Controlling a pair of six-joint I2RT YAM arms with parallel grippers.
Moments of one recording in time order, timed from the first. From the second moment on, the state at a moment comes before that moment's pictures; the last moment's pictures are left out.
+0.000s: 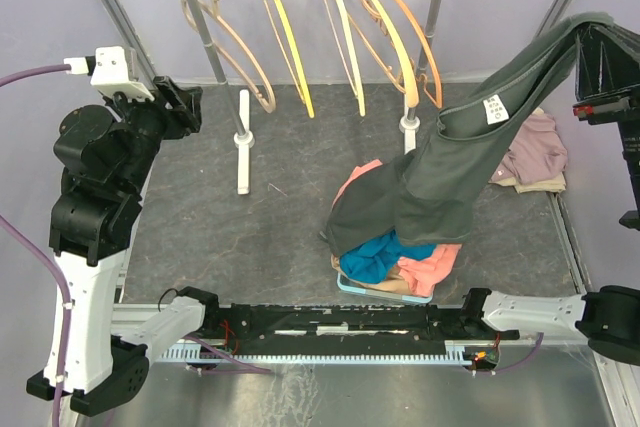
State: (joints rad) left arm -0.28 0.96 1.64 -0.66 -0.16 -0.16; right arm 1.06 1.04 2.09 -0.31 0.58 -0.37
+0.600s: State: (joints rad) left arm -0.28 0.96 1.64 -0.67 -0.15 -0.16; right arm 1.06 1.02 1.96 -0.56 0.54 -0.22
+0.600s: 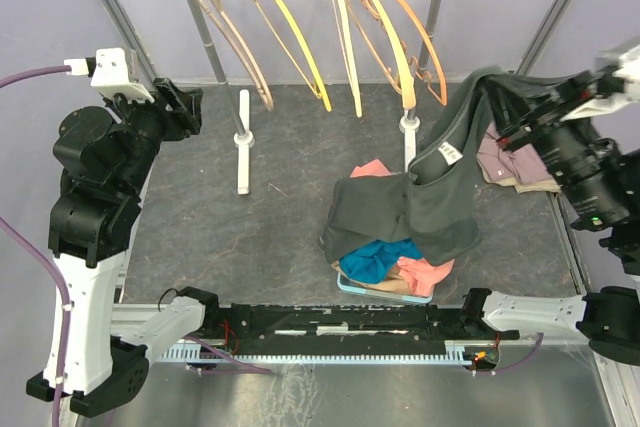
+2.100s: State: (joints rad) left arm -0.28 0.96 1.69 -0.73 -0.09 -0.16; right arm 1.06 0.94 1.17 -0.89 0.45 0.36
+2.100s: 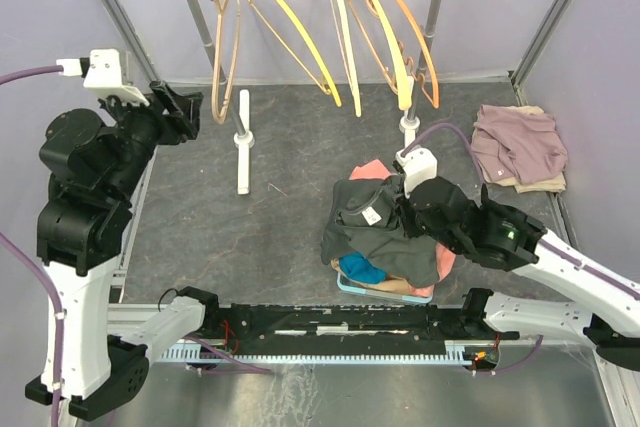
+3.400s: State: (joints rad) left arm -0.28 1.05 1.85 -0.78 0.09 -0.25; right arm 1.07 1.06 0.88 -0.76 0.48 0.70
